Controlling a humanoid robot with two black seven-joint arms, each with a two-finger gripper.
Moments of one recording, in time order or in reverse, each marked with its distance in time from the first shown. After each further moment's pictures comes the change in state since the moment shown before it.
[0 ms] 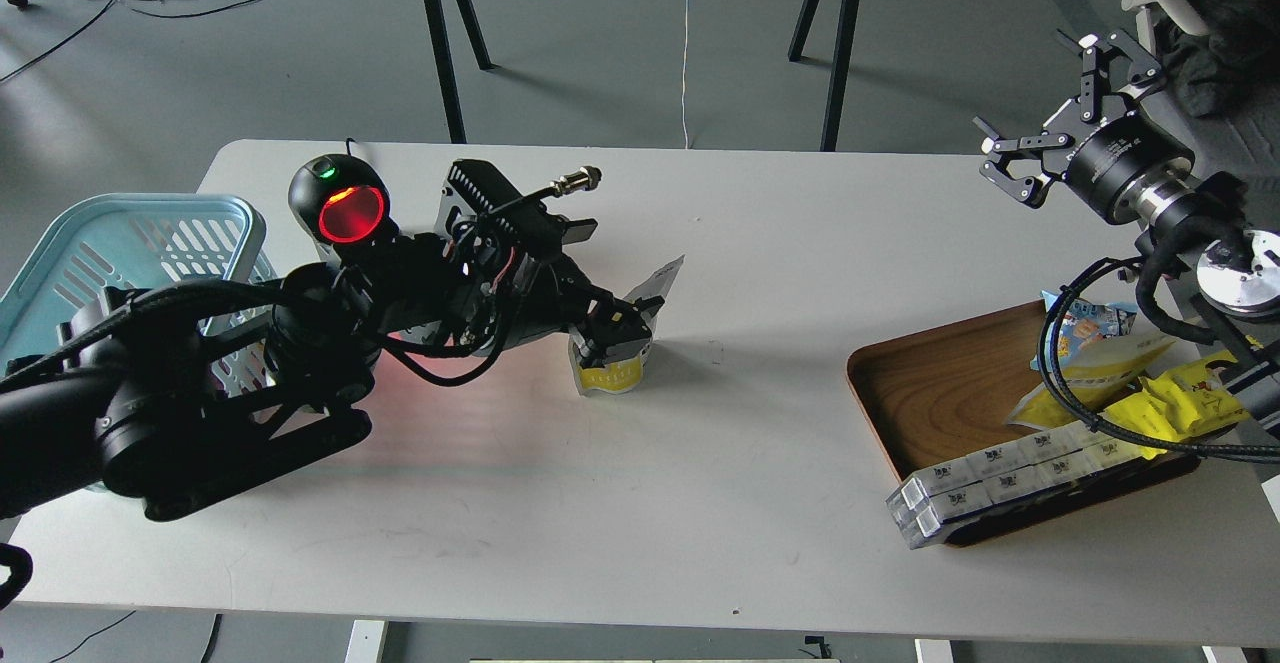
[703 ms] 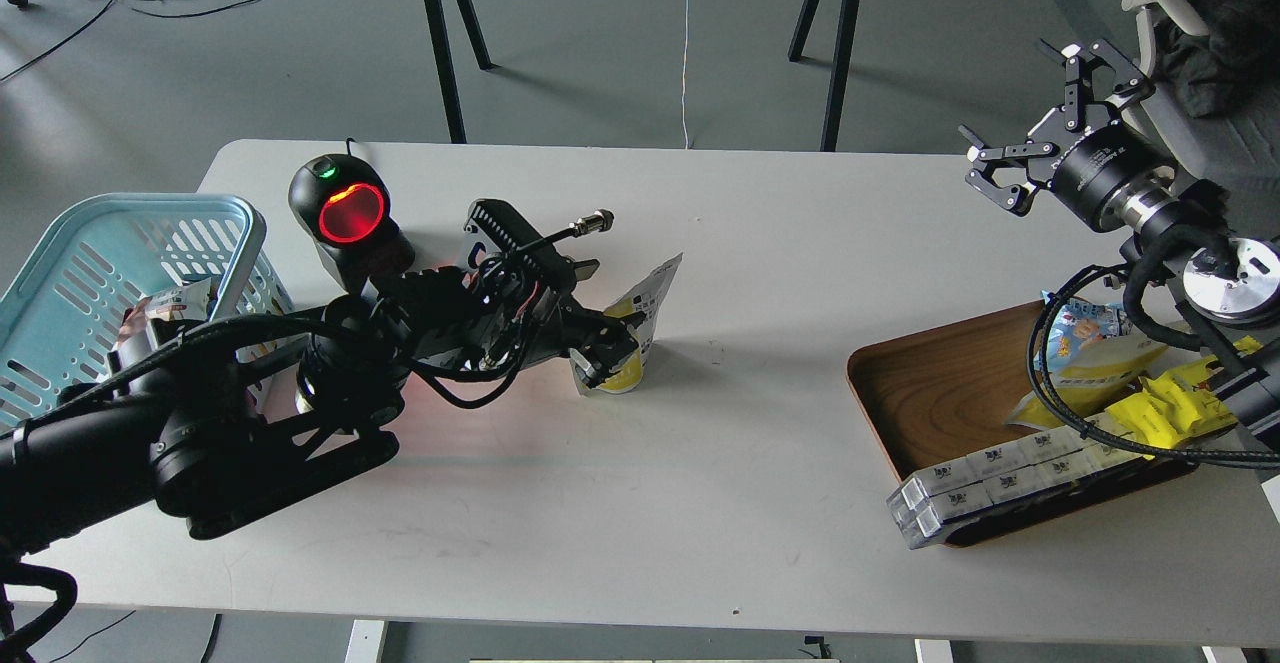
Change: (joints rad) left arm 0.062 -0.064 -0.009 0.080 0.081 -0.049 0.020; right arm -0.007 0.013 0.003 0.007 -0.001 0.001 0.000
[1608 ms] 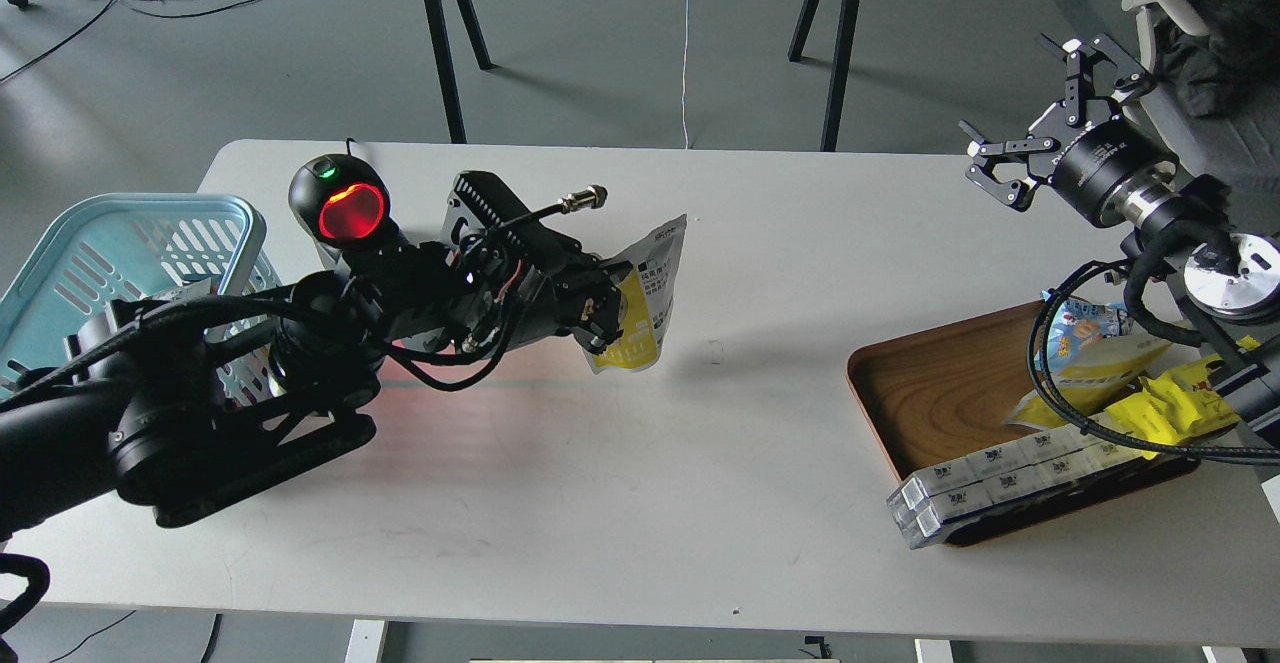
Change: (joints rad) left arm -0.058 0.079 -0.076 -0.101 -0.001 -0.003 -0.042; right arm 0.009 0.000 0.001 0.000 -0.001 0.000 0.000
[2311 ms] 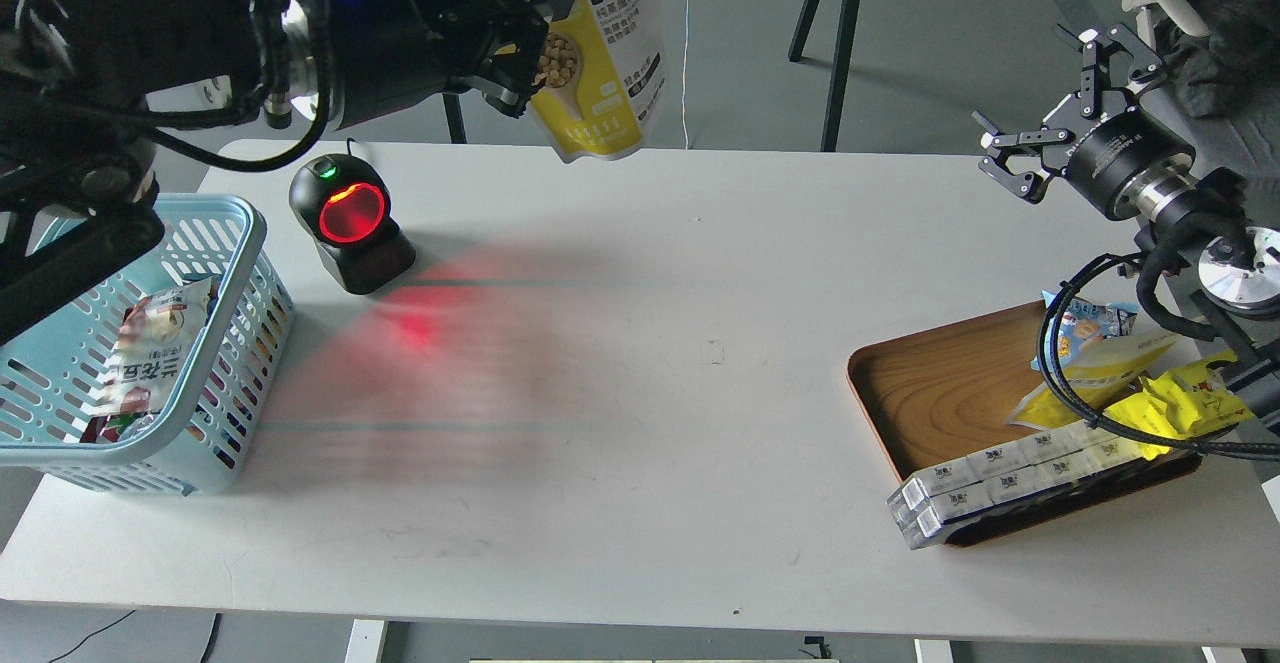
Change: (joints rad) left arm -0.231 0.288 -0.170 -0.110 -0.219 0.000 -0.126; right arm 0.000 -0.016 0.010 0.000 0.000 -0.006 -0.001
